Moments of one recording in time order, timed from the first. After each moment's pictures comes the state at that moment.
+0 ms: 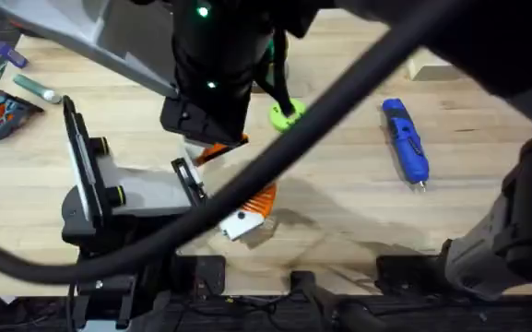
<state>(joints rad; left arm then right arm) 0.01 0.00 0.01 -0.11 1.06 0.04 1.10 1.95 2.30 -1.53 0.04 -0.30</state>
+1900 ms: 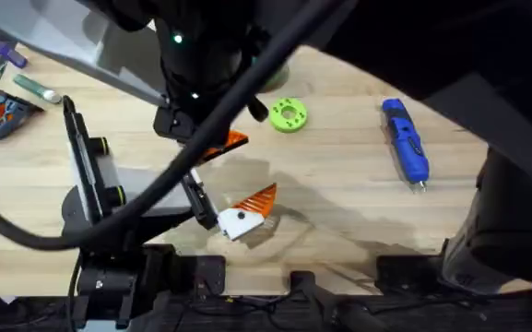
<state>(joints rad) 0.01 0.00 0.01 -0.11 1.06 0.04 1.10 2.02 2.30 -1.50 0.03 -0.31</state>
